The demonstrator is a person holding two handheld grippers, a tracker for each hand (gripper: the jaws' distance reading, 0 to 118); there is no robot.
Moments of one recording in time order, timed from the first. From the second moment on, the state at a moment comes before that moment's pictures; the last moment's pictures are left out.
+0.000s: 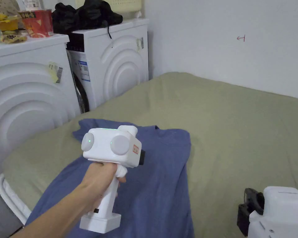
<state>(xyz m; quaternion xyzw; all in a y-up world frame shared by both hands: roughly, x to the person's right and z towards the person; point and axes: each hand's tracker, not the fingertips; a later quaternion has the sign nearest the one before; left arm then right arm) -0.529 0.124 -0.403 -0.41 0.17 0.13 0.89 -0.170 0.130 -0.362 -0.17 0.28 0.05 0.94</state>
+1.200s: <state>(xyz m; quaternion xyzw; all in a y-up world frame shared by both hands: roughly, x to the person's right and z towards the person) -0.352 0.262 -0.402 -0.37 0.10 0.01 0.92 0.022 0.187 -0.319 -0.17 0.15 0.00 0.98</state>
